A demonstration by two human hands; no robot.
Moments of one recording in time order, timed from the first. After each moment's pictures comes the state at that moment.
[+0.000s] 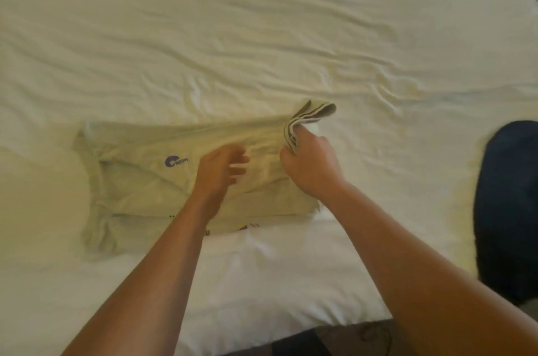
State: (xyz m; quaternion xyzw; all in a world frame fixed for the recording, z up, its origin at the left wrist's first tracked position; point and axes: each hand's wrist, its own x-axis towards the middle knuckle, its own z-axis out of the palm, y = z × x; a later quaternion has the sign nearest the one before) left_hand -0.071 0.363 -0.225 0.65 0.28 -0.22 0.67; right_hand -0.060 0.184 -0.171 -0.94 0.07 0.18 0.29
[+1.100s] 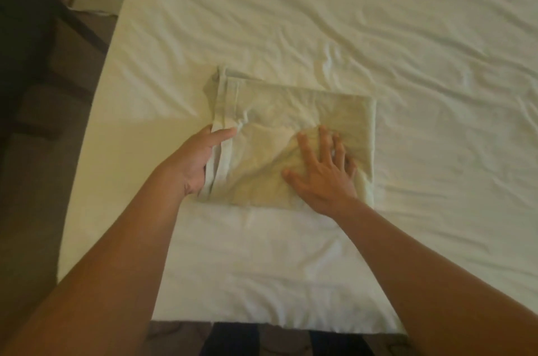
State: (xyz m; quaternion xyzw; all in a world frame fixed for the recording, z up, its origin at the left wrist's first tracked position) left_hand -0.120 0.615 -0.253 0.50 0.35 -0.26 0.74; right_hand -0.115 0.358 -0.279 -0.95 -0.09 0.29 0.09
